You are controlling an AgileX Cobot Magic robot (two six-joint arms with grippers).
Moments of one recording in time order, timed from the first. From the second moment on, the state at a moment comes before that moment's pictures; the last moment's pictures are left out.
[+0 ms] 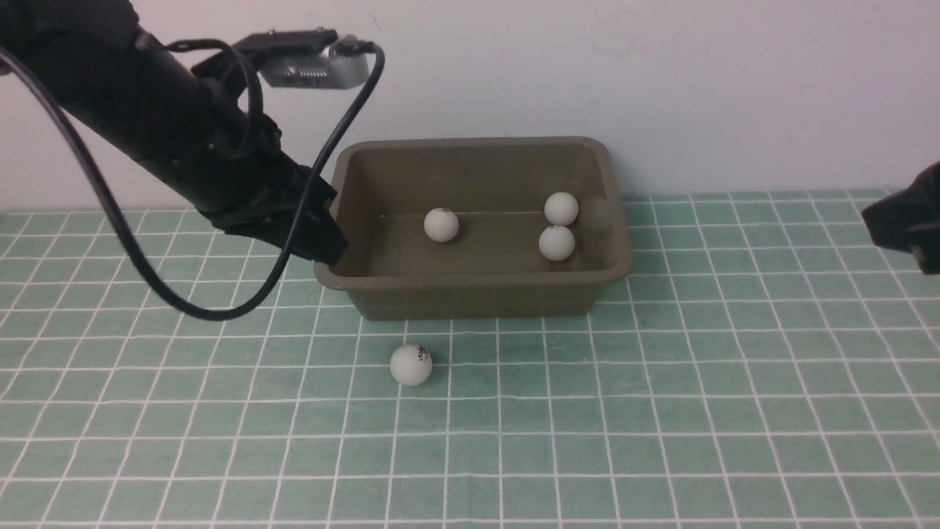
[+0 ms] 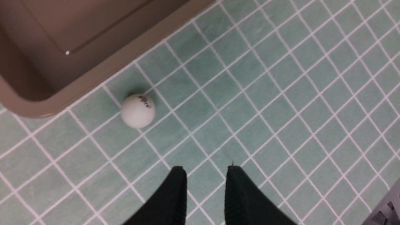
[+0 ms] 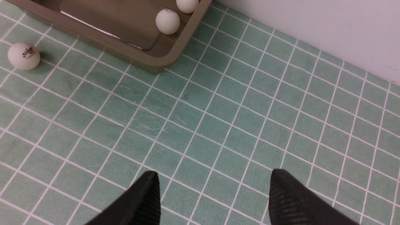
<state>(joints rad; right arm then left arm) 0.38 1.06 -1.21 -0.12 1.12 -0.07 -0.19 1.57 -1.51 -0.50 1.23 0.47</state>
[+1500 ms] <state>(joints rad) 0.38 1.06 -1.21 -0.12 1.12 -0.07 -0.37 1.75 -1.14 -0.46 0.54 0.39</state>
